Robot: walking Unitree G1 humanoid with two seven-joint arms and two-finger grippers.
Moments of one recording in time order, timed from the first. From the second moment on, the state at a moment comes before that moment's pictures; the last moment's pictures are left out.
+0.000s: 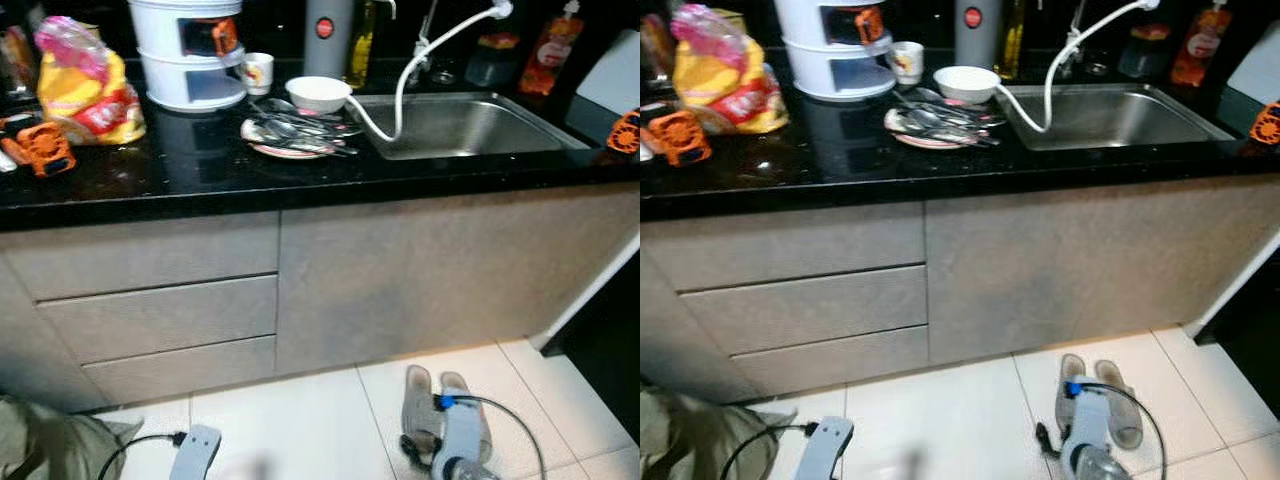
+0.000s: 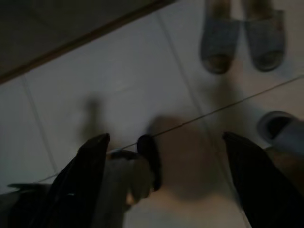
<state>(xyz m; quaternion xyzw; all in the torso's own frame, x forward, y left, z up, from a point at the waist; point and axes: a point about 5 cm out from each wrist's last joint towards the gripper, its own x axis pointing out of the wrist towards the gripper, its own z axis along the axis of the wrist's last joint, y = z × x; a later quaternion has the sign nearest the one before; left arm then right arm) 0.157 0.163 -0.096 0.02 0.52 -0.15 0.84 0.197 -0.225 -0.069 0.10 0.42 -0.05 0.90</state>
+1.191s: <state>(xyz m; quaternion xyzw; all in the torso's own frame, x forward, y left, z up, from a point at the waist) 0.164 0.162 -0.094 0.02 0.51 -0.15 0.85 0.204 -0.225 -0.065 0.09 0.41 -0.05 0.90</state>
